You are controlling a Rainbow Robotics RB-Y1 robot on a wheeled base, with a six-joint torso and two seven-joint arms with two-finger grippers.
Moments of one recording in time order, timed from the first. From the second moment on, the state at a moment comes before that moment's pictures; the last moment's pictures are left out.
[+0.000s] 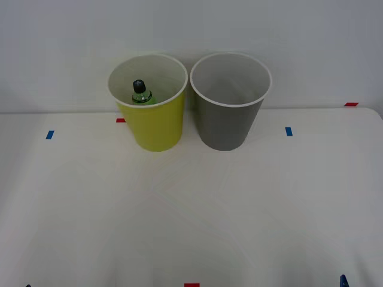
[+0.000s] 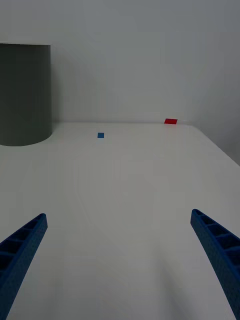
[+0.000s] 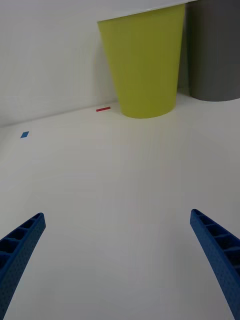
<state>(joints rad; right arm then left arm) 1.13 -0.23 0.08 -1.94 -0.02 -0.74 1.41 1.18 0.27 -0.15 -1.96 -0.16 -0.72 -1.44</state>
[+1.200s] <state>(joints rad) 1.13 -0.23 0.08 -1.94 -0.02 -0.74 1.41 1.18 0.27 -0.15 -1.96 -0.16 -0.72 -1.44</state>
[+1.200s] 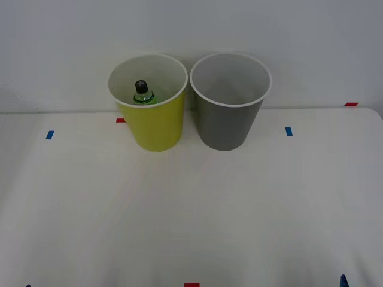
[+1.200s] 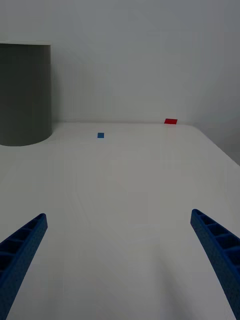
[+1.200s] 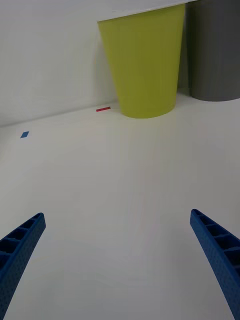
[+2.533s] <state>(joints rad) 1.13 -0.23 0.08 -1.94 -0.02 -0.74 1.41 1.18 0.27 -0.15 -1.96 -0.16 -0.72 -1.44</state>
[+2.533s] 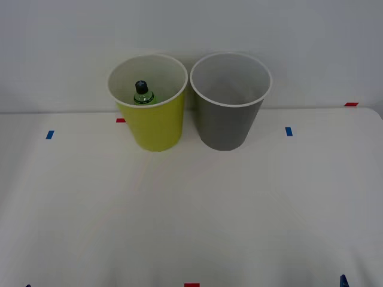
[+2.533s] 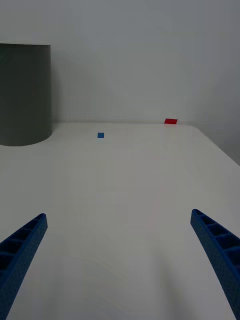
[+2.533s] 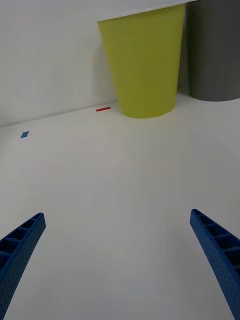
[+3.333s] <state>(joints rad) 1.13 -0.23 0.08 -1.94 -0.02 -0.74 1.41 1.18 0.27 -0.15 -1.96 -0.16 -0.72 -1.44</state>
